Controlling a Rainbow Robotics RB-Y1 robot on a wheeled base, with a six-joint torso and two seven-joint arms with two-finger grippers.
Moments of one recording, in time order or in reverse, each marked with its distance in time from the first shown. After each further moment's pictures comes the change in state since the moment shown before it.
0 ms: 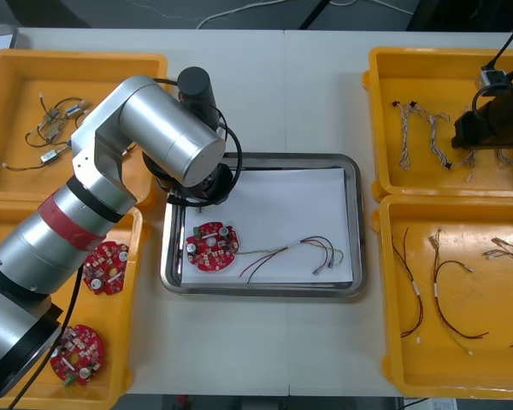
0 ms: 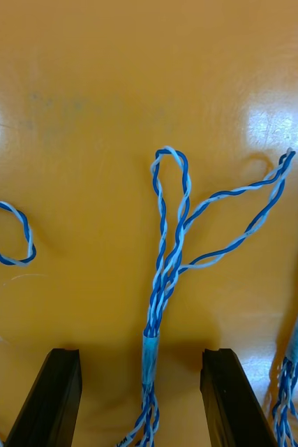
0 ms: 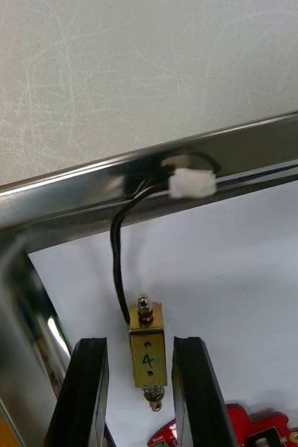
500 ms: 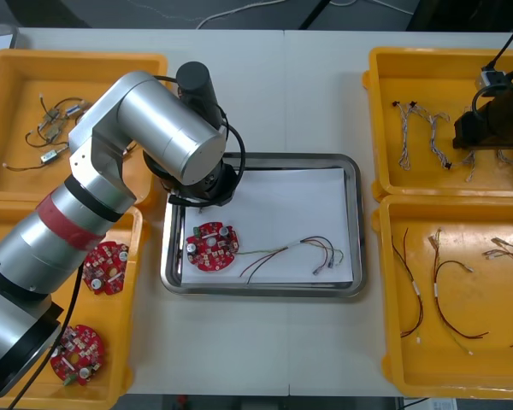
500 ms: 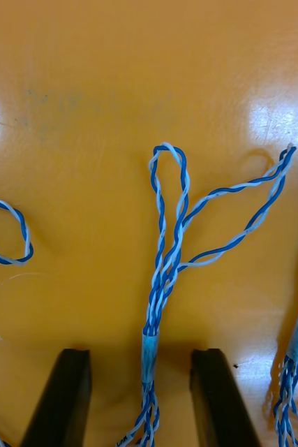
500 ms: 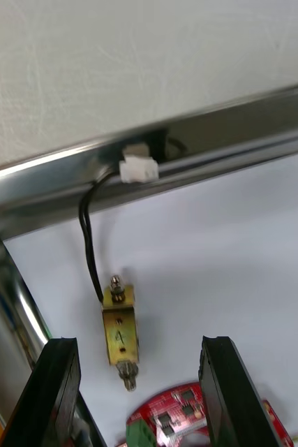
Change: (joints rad) right arm -0.012 0.003 0.000 0.023 0.000 0.000 0.003; left arm 0.000 0.000 0.013 -0.044 0.052 0.045 0.000
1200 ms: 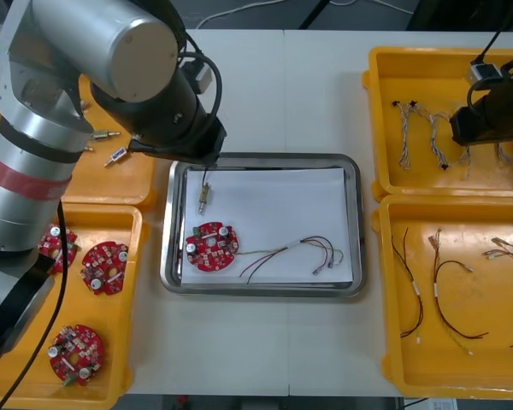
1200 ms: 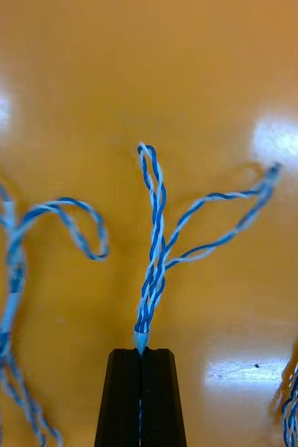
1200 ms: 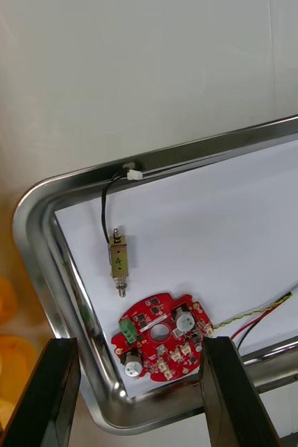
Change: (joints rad) right arm -0.001 -0.002 0.000 -0.100 0.002 0.093 0.076; left arm -0.109 0.040 0.219 -0.152 0.207 0.258 0.000
